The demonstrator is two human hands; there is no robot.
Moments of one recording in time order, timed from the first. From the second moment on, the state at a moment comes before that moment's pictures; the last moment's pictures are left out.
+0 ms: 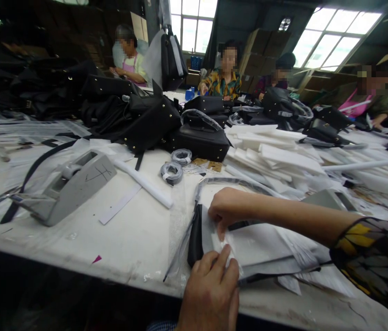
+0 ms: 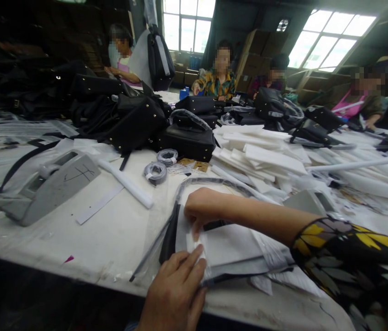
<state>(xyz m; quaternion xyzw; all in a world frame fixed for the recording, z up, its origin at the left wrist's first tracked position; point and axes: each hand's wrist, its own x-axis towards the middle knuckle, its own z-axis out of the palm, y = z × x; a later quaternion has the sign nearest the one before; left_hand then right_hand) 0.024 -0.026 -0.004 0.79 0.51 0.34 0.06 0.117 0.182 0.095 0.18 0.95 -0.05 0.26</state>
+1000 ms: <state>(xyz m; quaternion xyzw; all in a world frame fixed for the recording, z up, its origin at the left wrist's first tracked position) 0.029 -0.030 -0.012 0.77 0.52 0.37 0.06 0.154 0.171 0.071 0.34 0.88 -0.31 0.12</state>
